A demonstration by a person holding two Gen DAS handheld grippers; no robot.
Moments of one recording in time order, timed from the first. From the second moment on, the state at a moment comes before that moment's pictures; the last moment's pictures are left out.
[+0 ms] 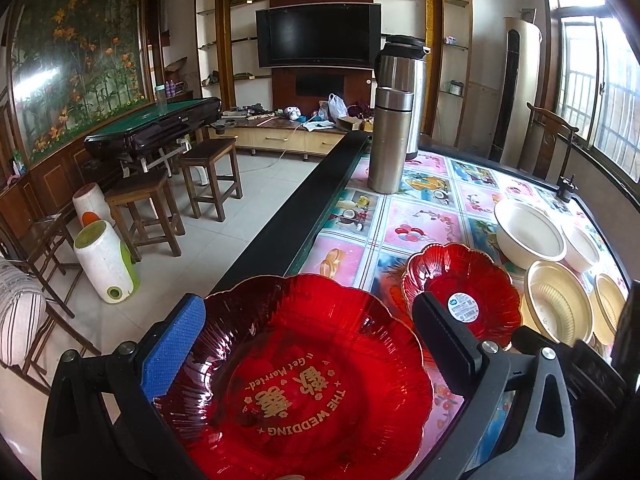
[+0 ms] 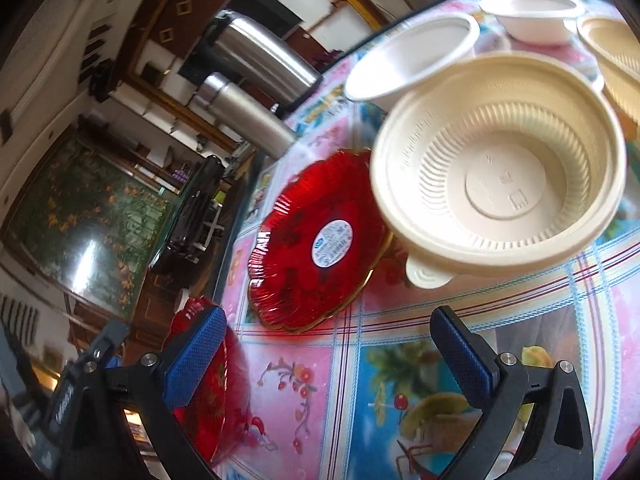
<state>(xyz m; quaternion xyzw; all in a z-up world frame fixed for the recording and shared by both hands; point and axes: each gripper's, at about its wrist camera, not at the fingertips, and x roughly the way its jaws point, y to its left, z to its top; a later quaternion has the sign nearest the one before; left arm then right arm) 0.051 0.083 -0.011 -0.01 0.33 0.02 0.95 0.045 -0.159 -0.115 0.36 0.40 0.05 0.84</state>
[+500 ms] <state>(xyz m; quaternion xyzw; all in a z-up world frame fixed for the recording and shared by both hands) 0.057 0.086 -0.015 -0.01 0.33 0.01 0.94 0.076 -0.159 -0.122 0.37 0.41 0.02 0.83</state>
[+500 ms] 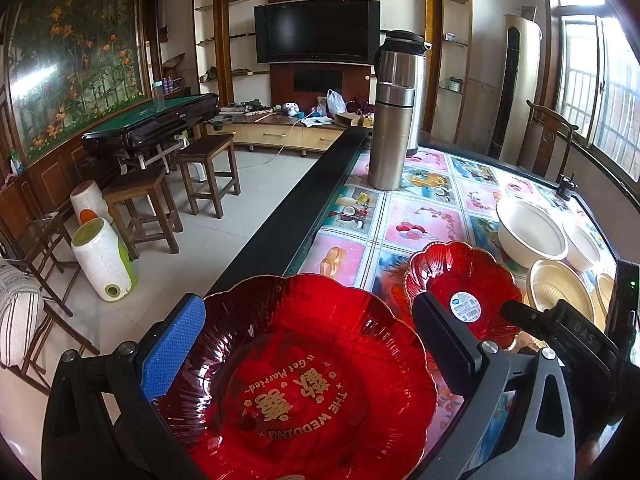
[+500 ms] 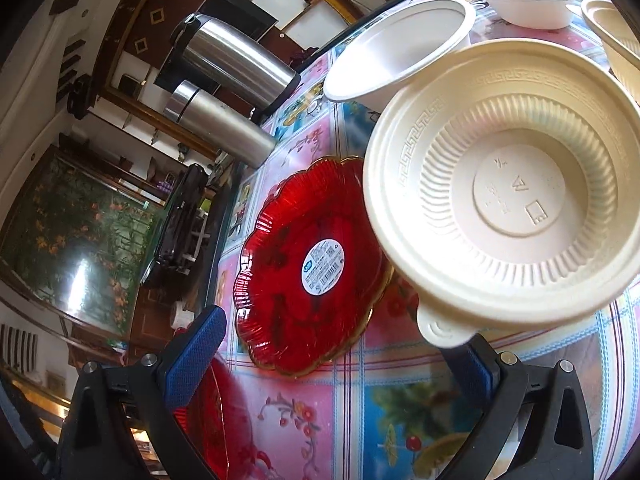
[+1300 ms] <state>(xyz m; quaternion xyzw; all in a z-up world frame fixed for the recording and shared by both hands) 0.054 0.064 -0.017 0.01 0.37 -0.02 0.93 0.068 -0.167 -0.139 0.37 0.44 0.06 0.81</state>
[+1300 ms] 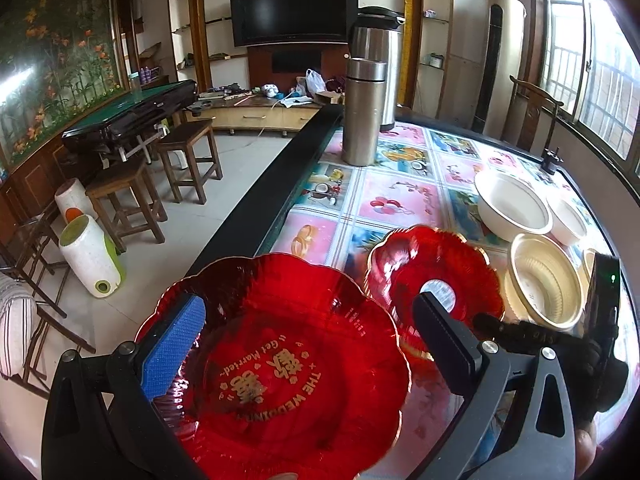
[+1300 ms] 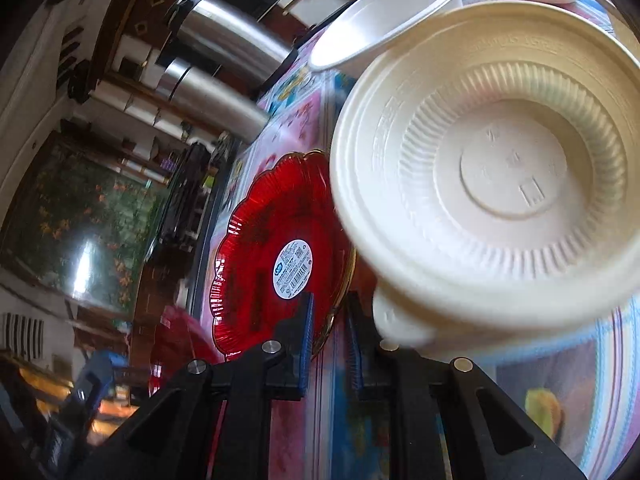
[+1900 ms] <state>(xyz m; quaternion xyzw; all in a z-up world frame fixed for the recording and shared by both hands) 0.005 -0.031 -0.030 0.09 0.42 -0.16 0.89 -0.050 -0.246 -0.124 0.31 0.47 0.07 0.82</state>
